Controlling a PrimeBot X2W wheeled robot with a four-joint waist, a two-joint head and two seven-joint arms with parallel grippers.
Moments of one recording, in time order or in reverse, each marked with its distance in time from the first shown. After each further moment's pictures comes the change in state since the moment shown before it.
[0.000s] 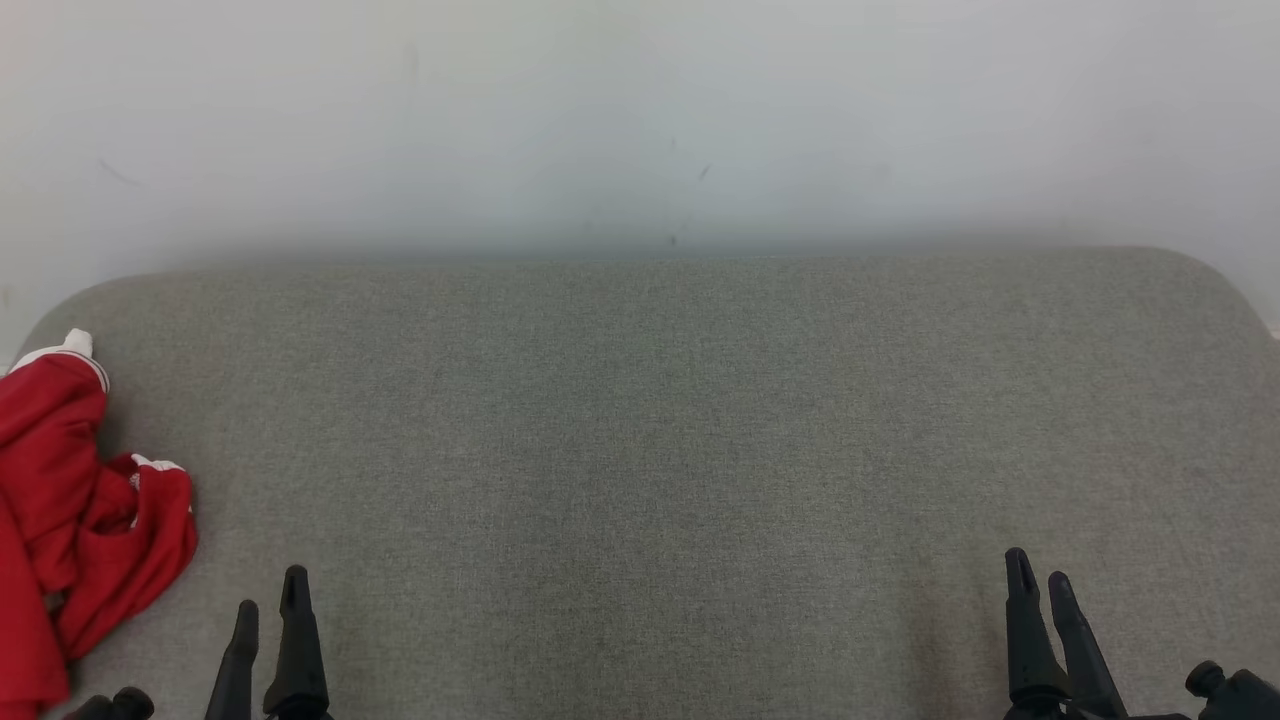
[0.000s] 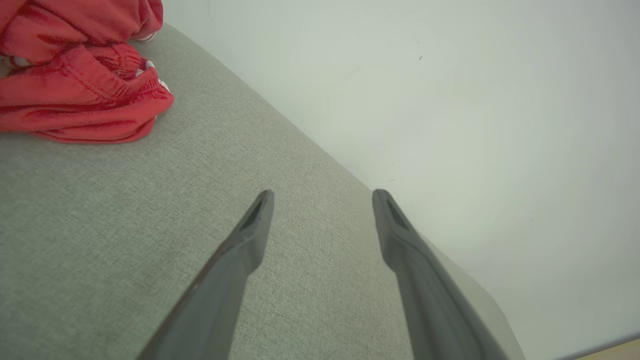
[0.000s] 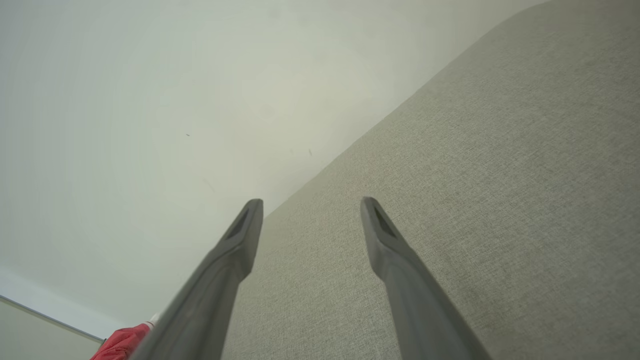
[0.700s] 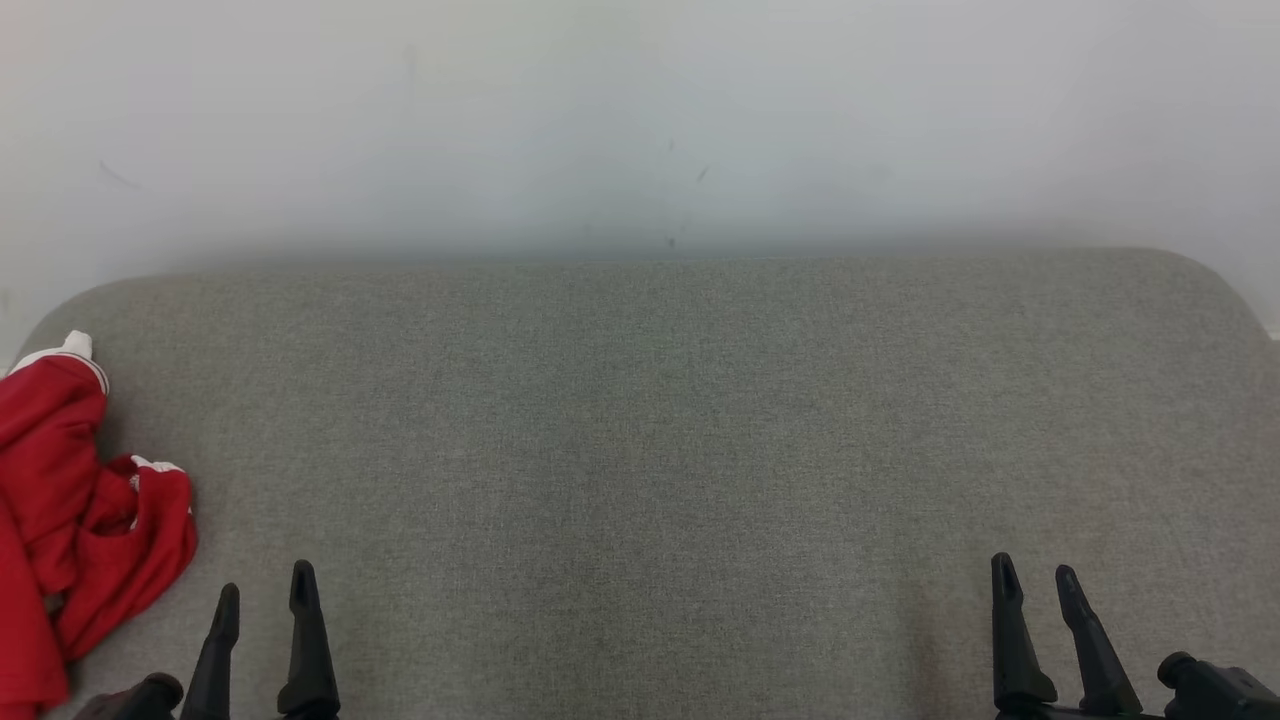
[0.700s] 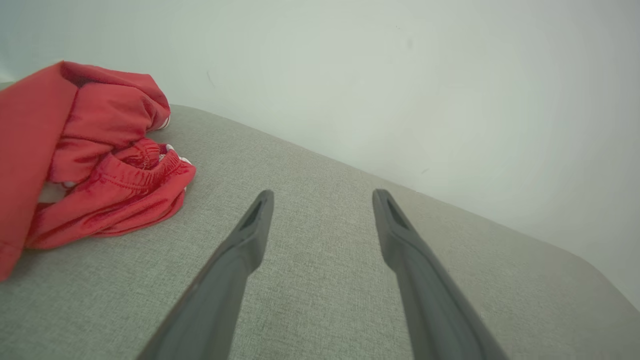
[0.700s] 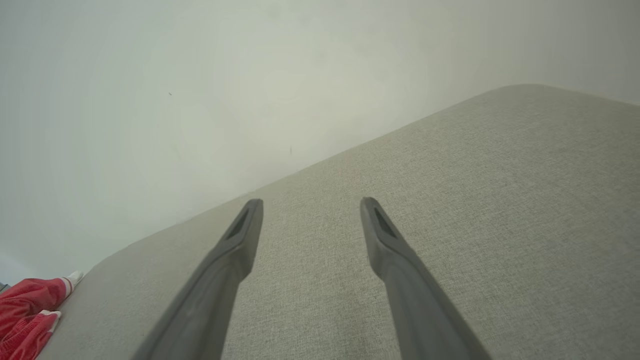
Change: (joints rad) left arm 0.003 0.028 -0.024 -0.016 0.338 0.046 -0.070; right arm -0.019 -0.001 -0.017 0.048 -0.323 0.000 -0.047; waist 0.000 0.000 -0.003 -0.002
